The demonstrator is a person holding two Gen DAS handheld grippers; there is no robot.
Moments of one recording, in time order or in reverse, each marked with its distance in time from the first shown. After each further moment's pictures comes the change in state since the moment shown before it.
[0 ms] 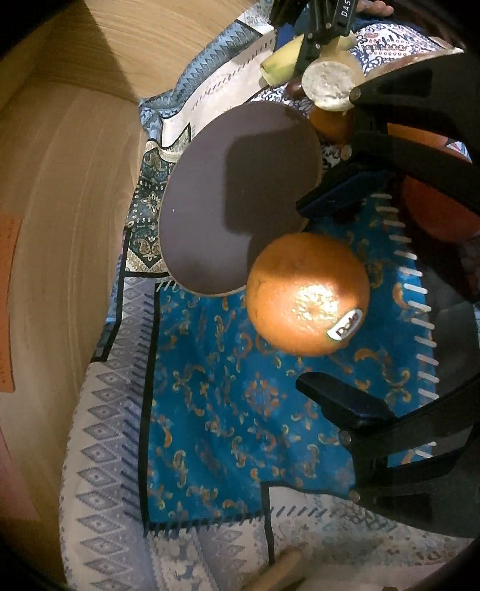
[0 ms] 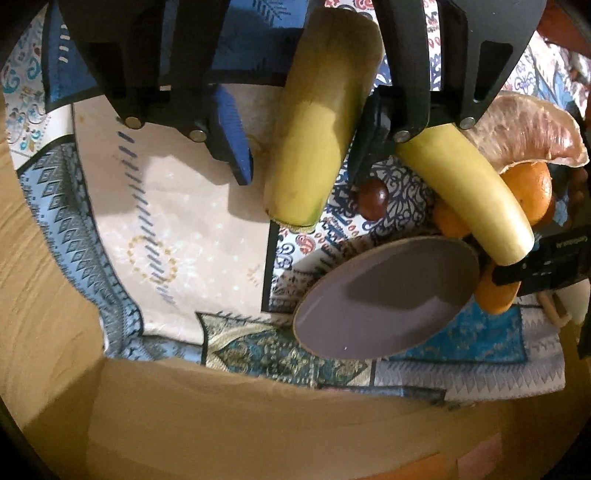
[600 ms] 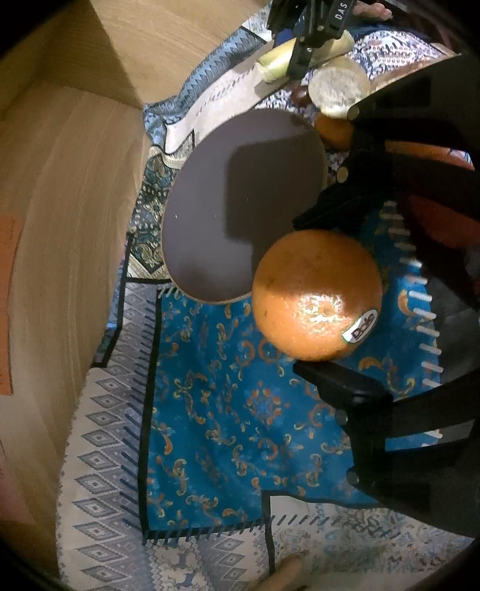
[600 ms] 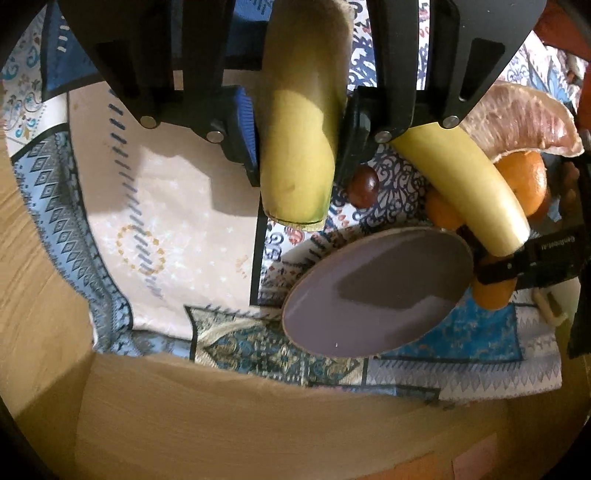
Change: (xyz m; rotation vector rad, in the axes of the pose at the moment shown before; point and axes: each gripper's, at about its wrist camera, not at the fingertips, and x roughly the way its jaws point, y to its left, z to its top) left arm -0.003 -0.002 0.004 -0.011 -0.007 -0.032; right arm -0.004 0.006 0.003 -0.022 -0.050 -0.007
